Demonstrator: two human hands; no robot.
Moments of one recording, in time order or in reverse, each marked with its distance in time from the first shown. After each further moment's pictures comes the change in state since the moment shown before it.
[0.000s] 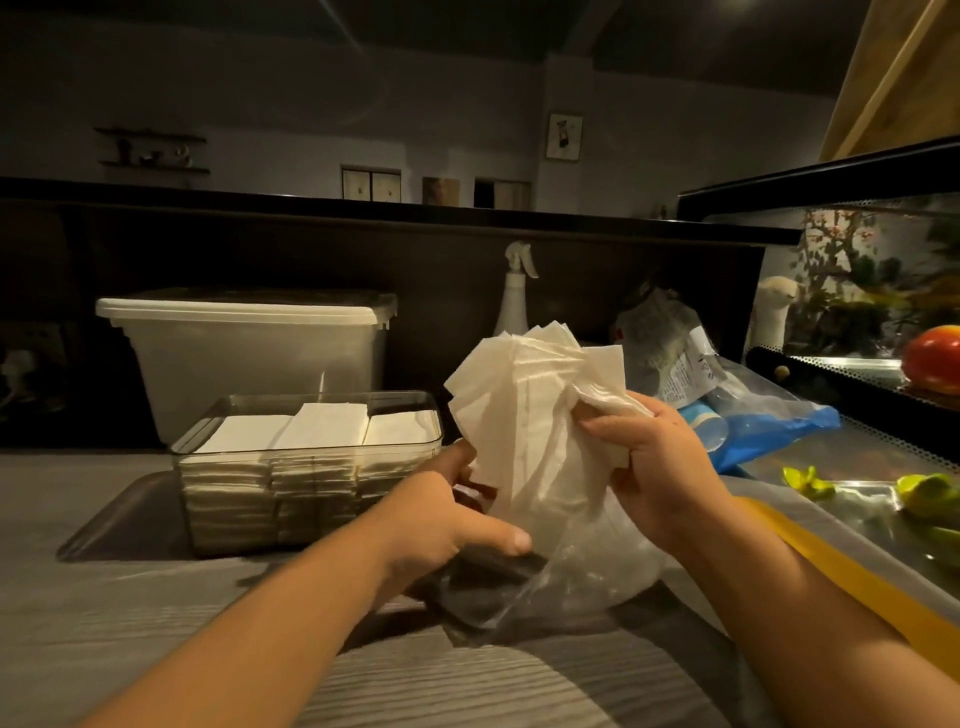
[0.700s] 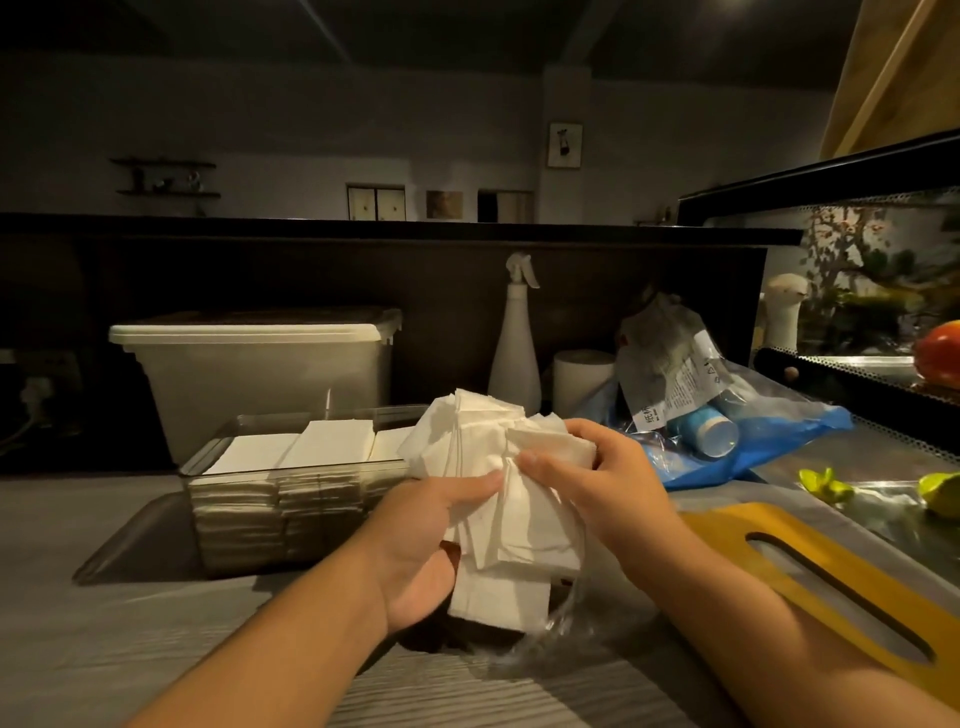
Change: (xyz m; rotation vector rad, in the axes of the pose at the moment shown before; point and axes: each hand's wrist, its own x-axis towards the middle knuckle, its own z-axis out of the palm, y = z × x) left_hand -0.005 0.006 0.005 -0.589 0.122 -0.061; right_hand -0.009 0.016 0.026 -0.260 0.011 -0.016
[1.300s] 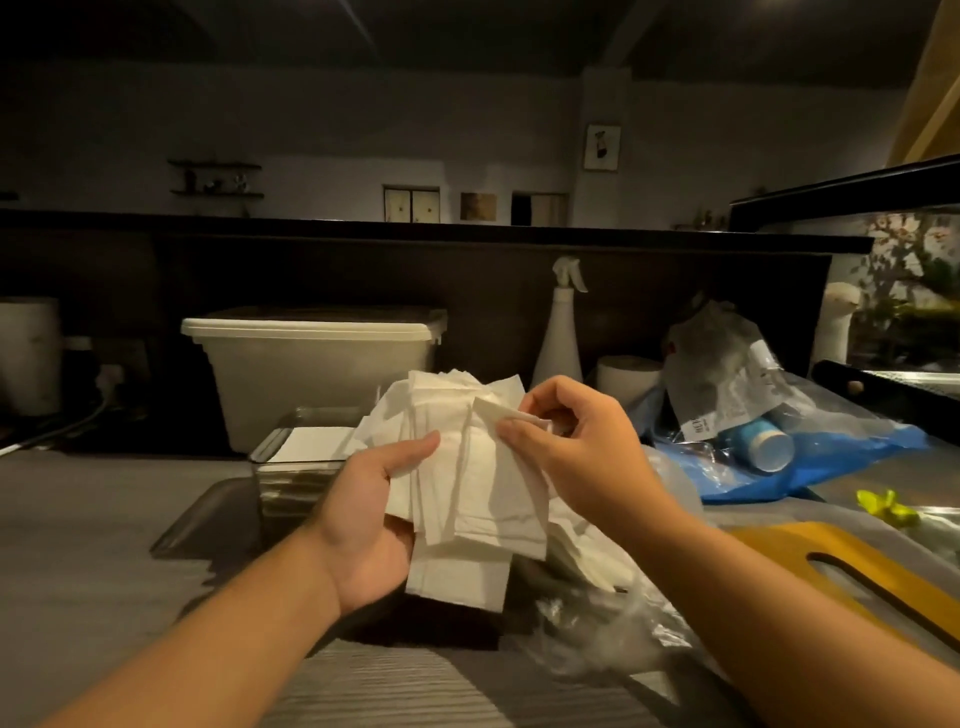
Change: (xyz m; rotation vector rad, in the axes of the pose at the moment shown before) left_hand -0.018 0.026 -0.048 -0.149 0.044 0.143; right_hand 0.019 -0.025 0.049 -0.214 -0.013 -0.243
